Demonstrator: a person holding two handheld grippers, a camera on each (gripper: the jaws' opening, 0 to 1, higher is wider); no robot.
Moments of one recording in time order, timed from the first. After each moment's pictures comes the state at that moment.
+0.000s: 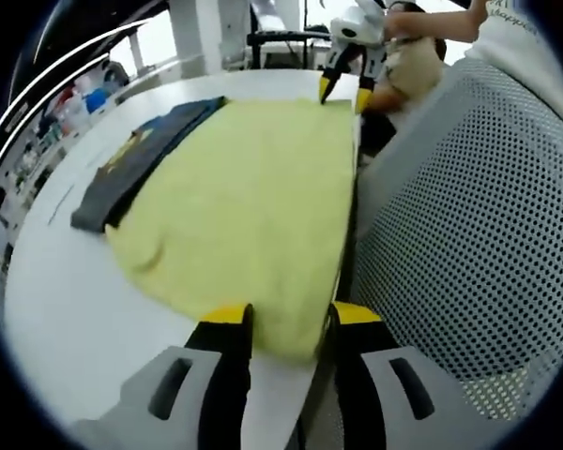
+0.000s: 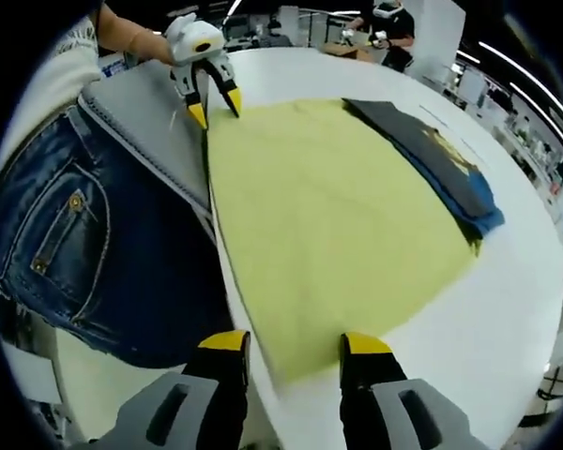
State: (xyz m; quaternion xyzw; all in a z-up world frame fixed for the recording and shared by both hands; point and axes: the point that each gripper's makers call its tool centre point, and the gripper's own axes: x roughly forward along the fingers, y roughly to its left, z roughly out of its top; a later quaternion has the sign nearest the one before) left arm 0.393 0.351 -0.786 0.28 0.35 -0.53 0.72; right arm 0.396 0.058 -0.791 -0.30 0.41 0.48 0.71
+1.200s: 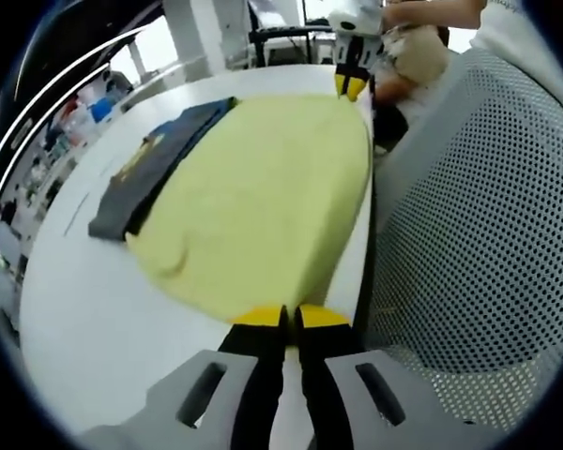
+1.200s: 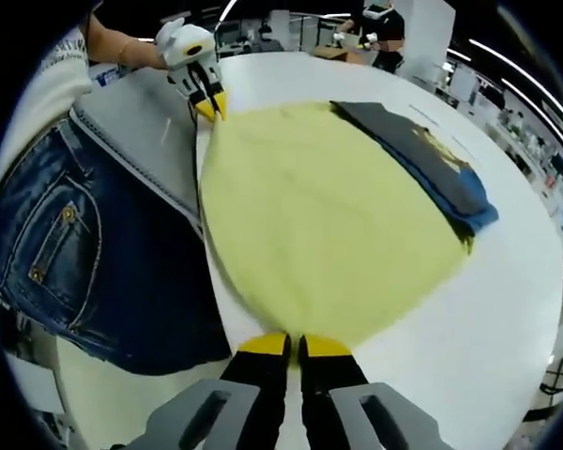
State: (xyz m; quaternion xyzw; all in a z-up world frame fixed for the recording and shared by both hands) left arm 0.413 0.360 -0.775 0.31 0.33 -0.51 0.73; right arm 0.406 0.059 -0.786 -0.28 0.41 0.47 0.73
